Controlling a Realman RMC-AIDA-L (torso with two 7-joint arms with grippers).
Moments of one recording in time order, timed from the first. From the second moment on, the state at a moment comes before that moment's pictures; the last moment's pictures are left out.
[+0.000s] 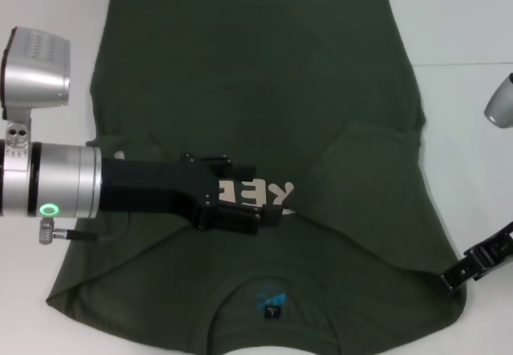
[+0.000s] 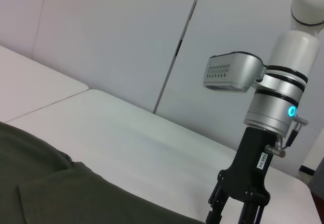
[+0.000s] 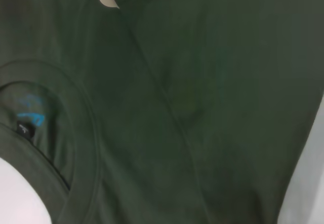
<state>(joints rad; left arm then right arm) -0.61 -2.16 0.82 0.90 2.04 1.65 -1.72 0.71 2.07 -0.85 -1.00 -2.82 -1.74 2.47</state>
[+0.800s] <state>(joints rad) -0.60 -2.16 0.82 0.90 2.04 1.65 -1.72 0.69 2.09 -0.92 -1.00 -2.83 -1.67 2.48</state>
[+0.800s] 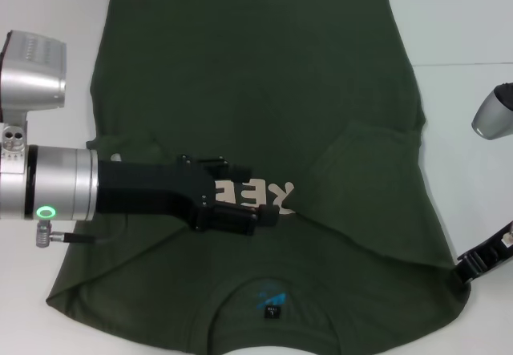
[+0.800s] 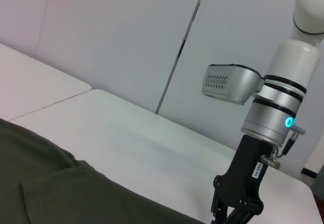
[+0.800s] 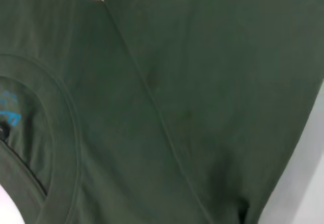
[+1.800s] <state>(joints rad) -0.56 -2.11 0.68 1.22 2.59 1.70 -2.66 0.68 2.09 -0.91 -1.05 -2.82 -1.73 2.47</state>
